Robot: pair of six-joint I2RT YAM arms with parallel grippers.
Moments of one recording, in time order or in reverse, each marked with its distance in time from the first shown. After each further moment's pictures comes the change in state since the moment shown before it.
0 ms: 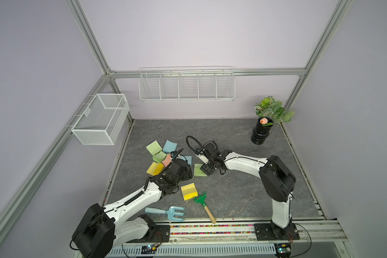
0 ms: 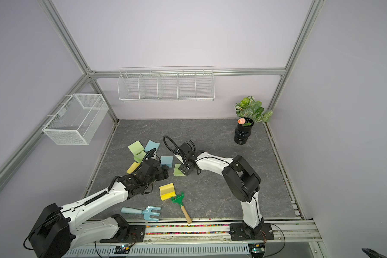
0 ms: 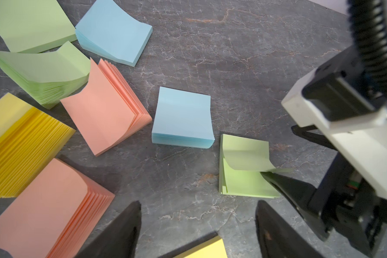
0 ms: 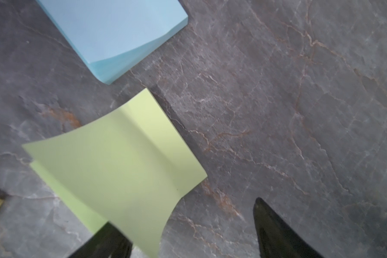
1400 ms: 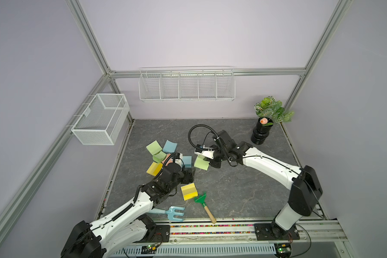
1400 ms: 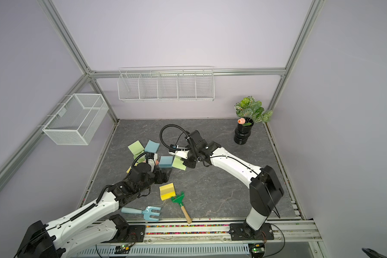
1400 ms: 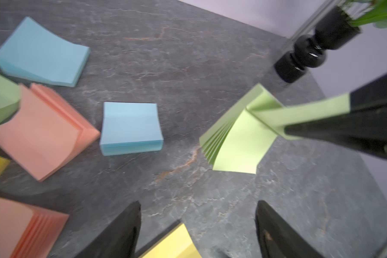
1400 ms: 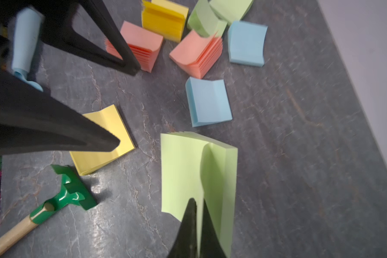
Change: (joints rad) left arm 0.000 -0.224 -0.124 0.183 0.278 0.142; right arm -0.078 -0.348 0.016 -0.100 -0.430 -0.491
